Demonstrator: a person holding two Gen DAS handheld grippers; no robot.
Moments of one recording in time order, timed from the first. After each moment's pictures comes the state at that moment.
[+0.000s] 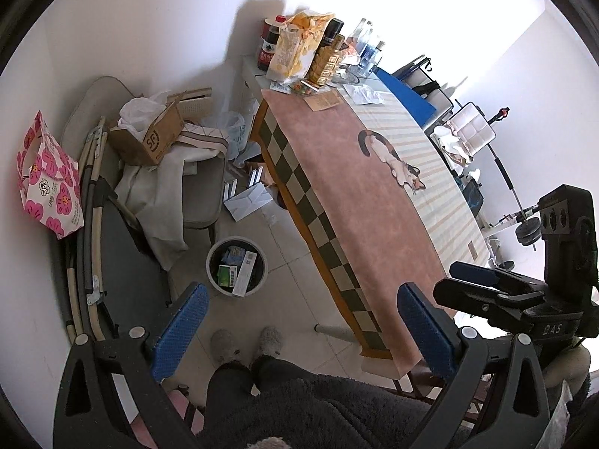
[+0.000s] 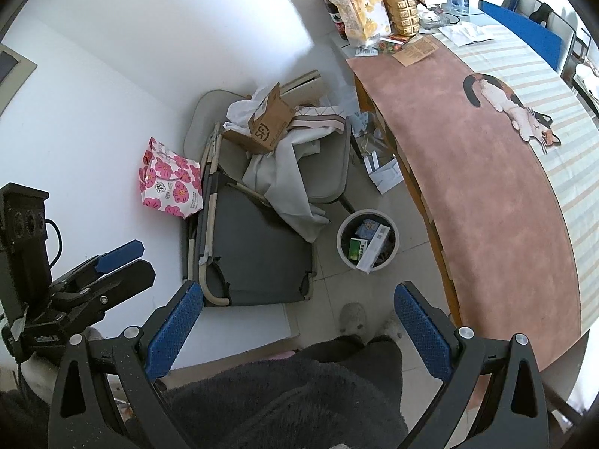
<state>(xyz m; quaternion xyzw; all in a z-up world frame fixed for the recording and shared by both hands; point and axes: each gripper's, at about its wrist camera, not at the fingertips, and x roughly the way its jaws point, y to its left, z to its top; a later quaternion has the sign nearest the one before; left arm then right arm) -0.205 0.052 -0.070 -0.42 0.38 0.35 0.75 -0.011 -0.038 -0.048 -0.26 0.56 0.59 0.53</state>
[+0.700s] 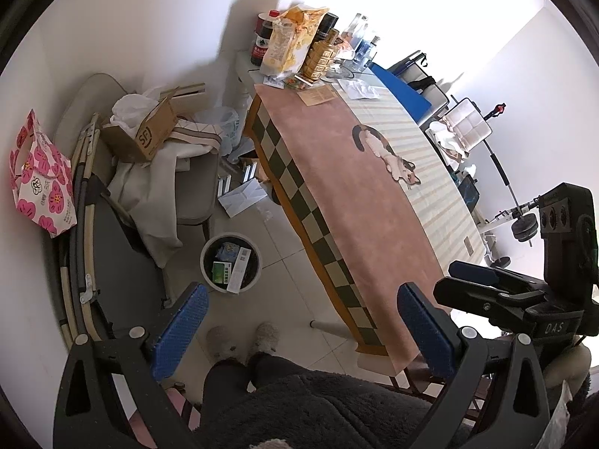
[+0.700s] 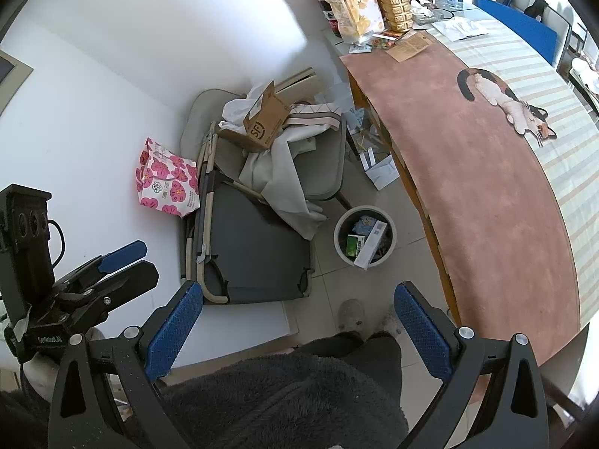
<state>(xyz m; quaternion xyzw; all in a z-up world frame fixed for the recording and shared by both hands) -0.192 0.048 -0.071 -0.43 0.38 0.34 0.75 -0.004 -0.044 -0.050 -0.25 0.56 0.58 0.53</state>
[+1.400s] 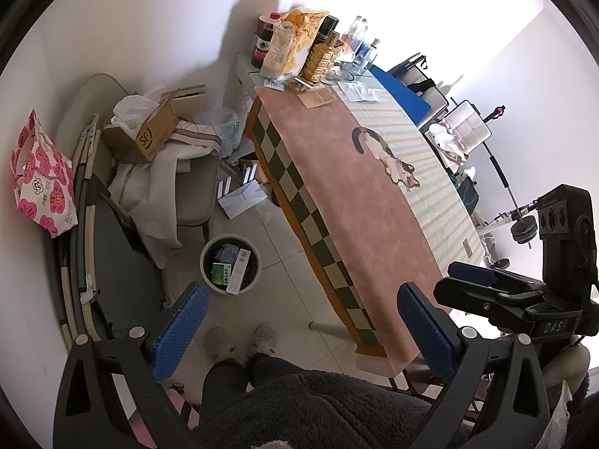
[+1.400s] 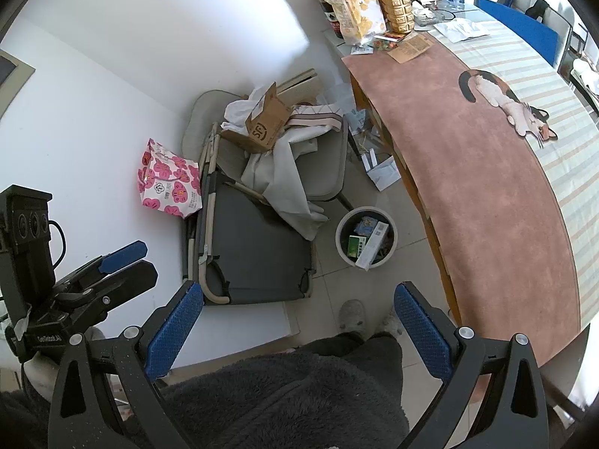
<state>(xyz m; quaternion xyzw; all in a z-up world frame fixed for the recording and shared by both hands) -0.193 0.051 -0.070 -0.43 0.38 0.33 0.75 -0.005 -0.042 -0.050 -0.25 0.56 0.58 0.53</state>
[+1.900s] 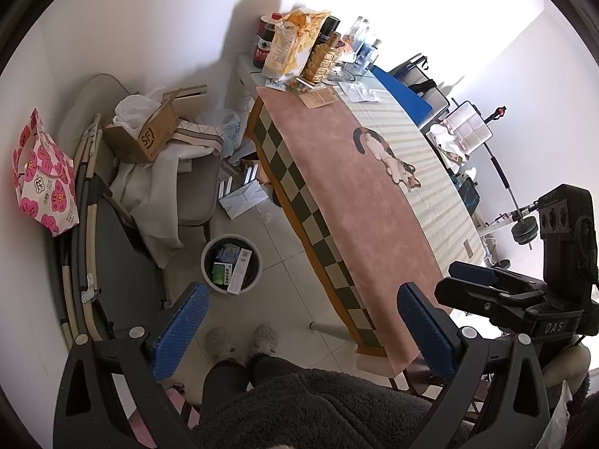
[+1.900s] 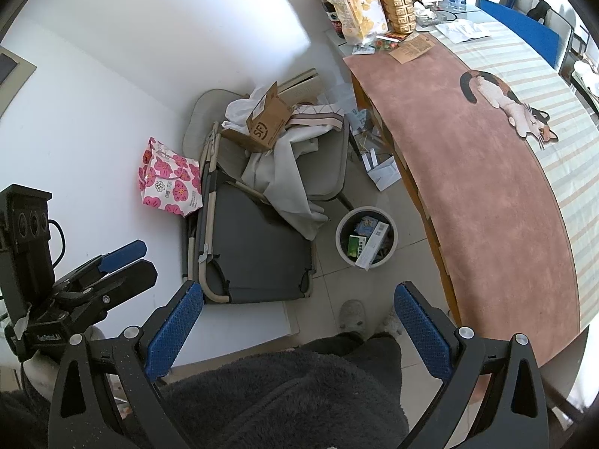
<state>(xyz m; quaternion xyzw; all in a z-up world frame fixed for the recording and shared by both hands) -0.195 0.052 -0.070 -0.43 0.38 0.33 0.75 -0.007 -0.041 -0.049 -0.25 0.56 0.58 0.53</state>
